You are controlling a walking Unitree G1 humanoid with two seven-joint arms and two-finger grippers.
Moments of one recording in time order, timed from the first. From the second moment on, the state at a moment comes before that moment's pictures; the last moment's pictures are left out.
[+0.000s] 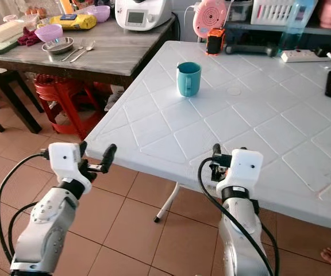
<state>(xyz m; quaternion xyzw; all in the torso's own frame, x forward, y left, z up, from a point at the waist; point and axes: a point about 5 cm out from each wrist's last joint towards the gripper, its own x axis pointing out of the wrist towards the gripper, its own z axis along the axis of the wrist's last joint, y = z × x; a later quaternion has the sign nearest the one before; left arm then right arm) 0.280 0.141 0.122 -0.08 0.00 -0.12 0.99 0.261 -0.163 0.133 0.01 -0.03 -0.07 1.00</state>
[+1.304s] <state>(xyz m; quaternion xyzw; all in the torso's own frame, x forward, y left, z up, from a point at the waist) 0.278 0.144 0.120 -0.08 0.00 -0.13 0.99 0.262 -0.153 0.135 0.00 -0.03 -0.05 1.00</state>
